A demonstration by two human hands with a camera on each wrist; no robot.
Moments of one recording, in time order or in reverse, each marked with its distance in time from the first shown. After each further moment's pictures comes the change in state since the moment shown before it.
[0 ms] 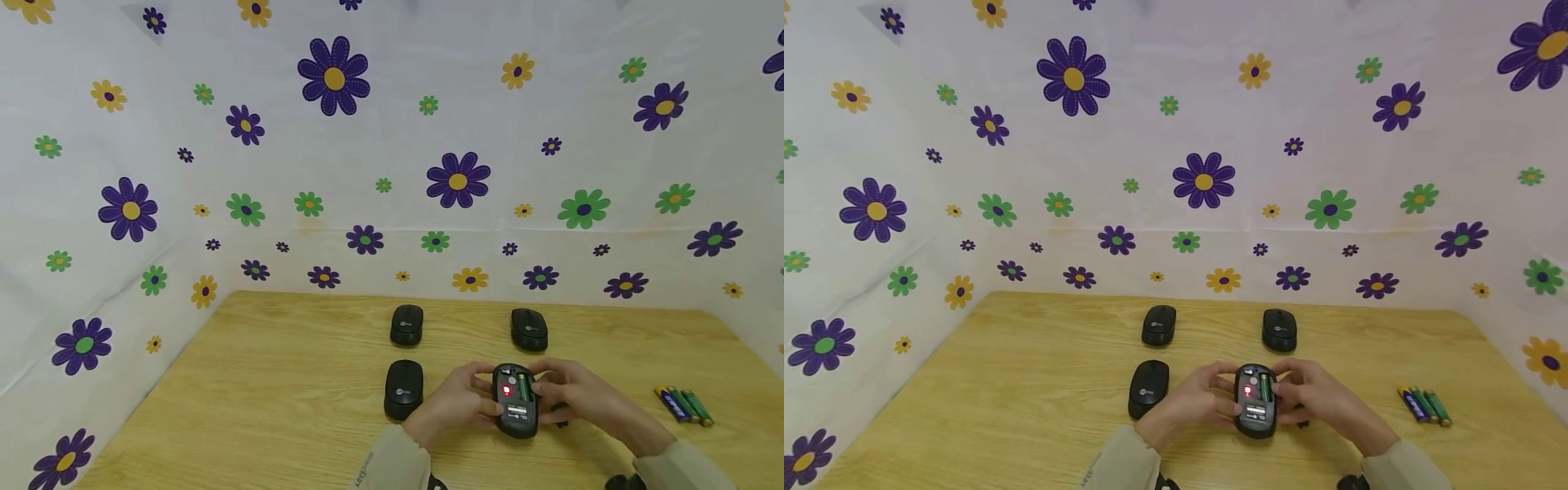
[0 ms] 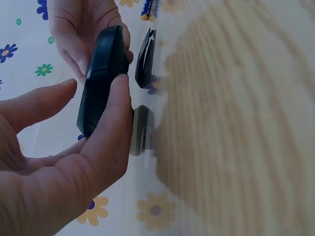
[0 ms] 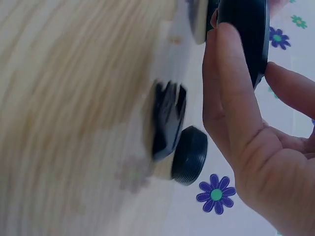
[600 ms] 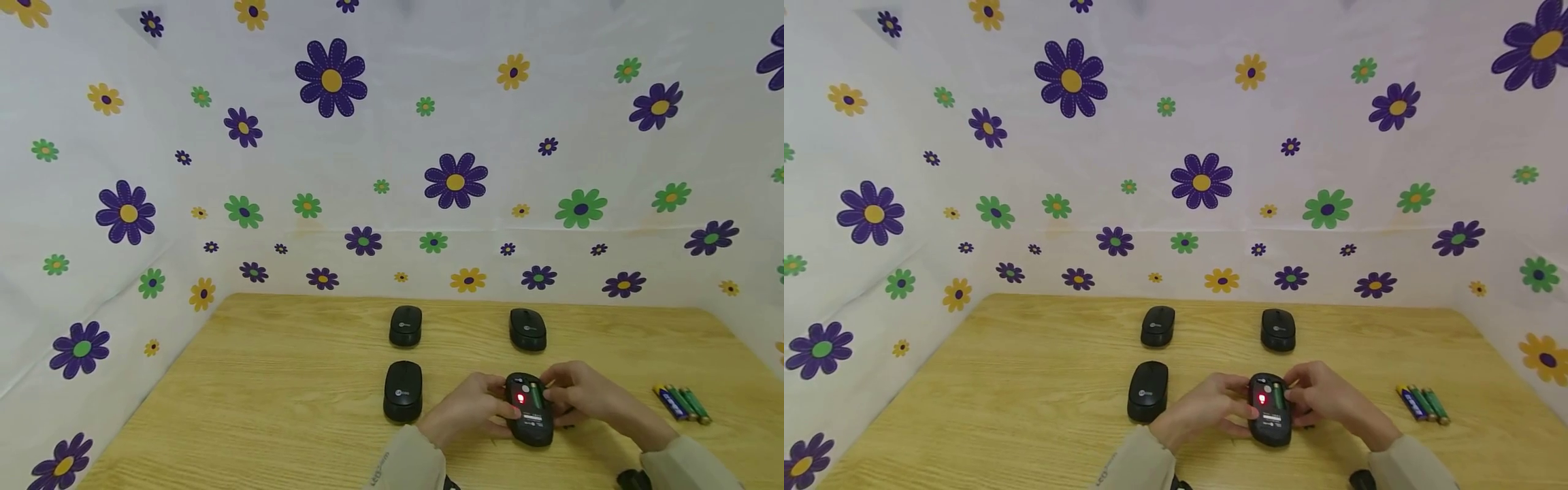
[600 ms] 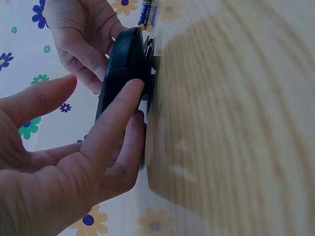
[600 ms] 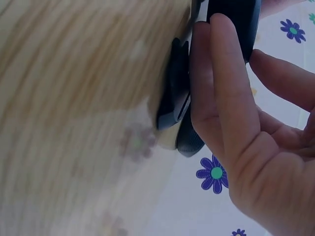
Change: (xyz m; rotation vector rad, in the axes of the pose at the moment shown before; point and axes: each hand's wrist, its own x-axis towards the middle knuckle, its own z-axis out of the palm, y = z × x) left_hand 0.011 0.001 0.017 -0.032 -0.078 -0.098; right_hand 0.000 0.002 -0.006 -0.205 0.104 0.081
